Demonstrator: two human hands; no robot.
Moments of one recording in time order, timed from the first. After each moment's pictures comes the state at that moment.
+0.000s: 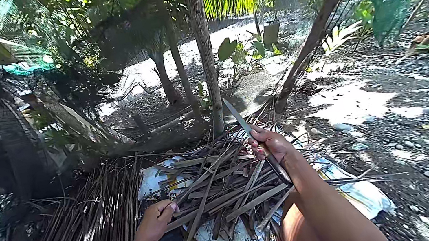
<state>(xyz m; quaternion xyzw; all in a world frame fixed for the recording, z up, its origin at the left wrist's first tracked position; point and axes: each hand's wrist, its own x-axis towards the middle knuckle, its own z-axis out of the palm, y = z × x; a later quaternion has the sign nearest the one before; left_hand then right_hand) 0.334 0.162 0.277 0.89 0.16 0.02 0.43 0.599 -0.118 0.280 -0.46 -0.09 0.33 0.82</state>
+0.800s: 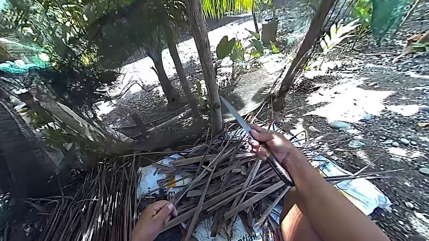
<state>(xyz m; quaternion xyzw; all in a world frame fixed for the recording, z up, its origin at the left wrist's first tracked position) 0.332 0.165 0.277 0.83 0.17 -0.01 0.54 0.593 -0.125 0.280 -0.46 -0.11 0.34 0.81</state>
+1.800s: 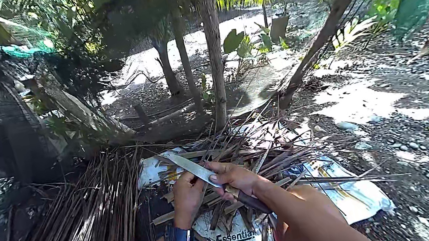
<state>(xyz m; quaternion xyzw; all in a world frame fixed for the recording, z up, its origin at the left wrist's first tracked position) 0.394 0.085 0.269 0.80 0.22 0.18 0.53 0.512 -0.052 0.258 -0.48 -0.27 0.55 0.63</state>
